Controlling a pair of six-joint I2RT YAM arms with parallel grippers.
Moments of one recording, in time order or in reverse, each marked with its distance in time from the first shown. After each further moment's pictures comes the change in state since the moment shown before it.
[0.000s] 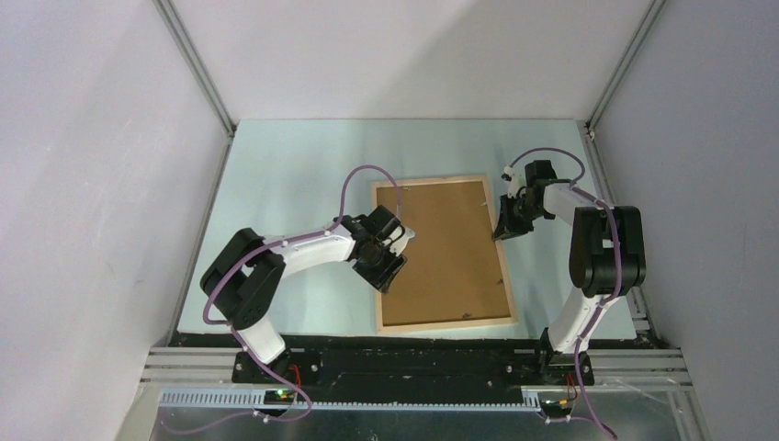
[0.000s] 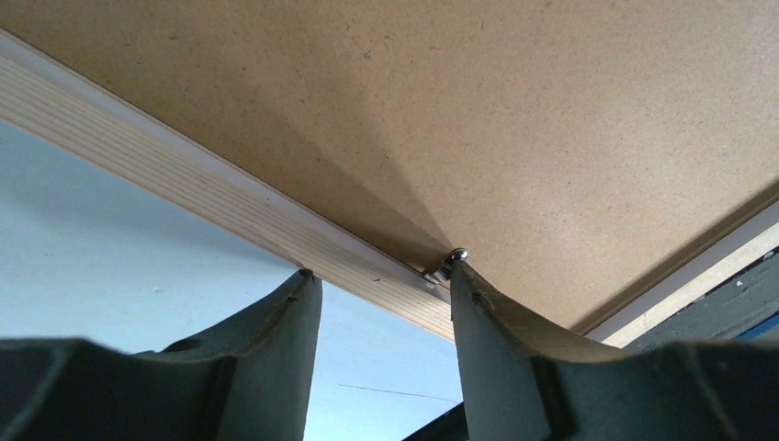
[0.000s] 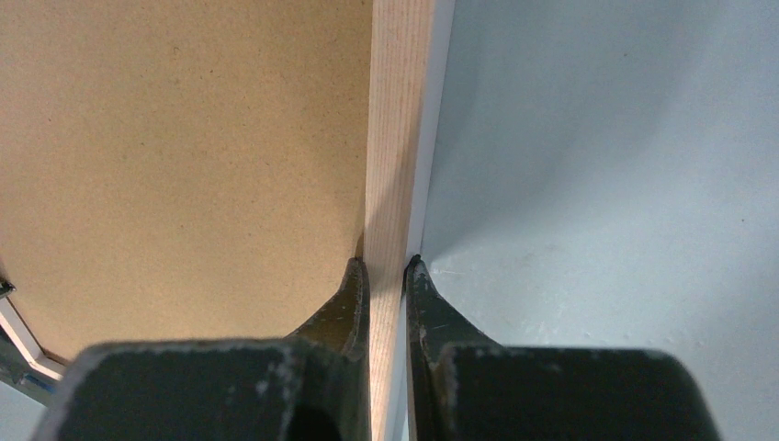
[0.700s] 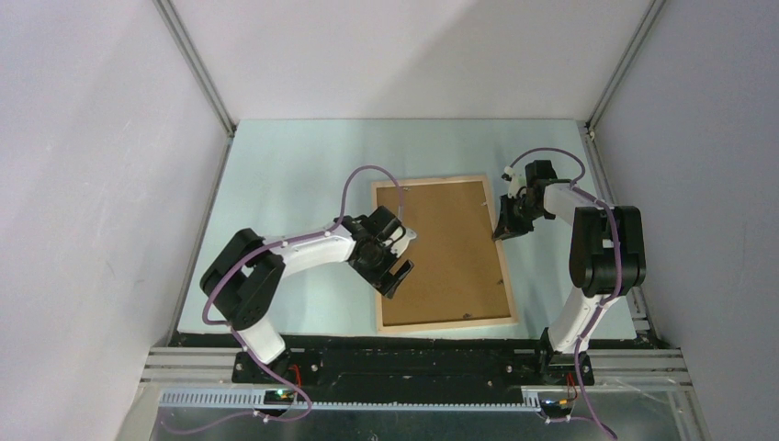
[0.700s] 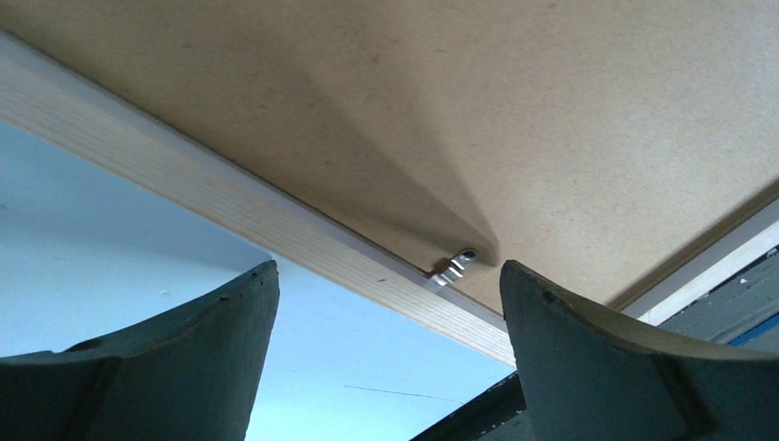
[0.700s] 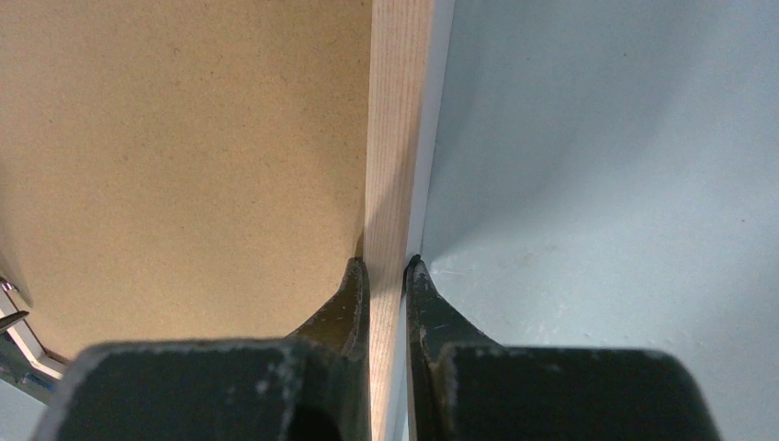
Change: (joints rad) left arm 0.006 -0.006 0.002 0.000 0.002 0.019; right arm -0.002 0.001 0.000 0.000 -0.003 0.000
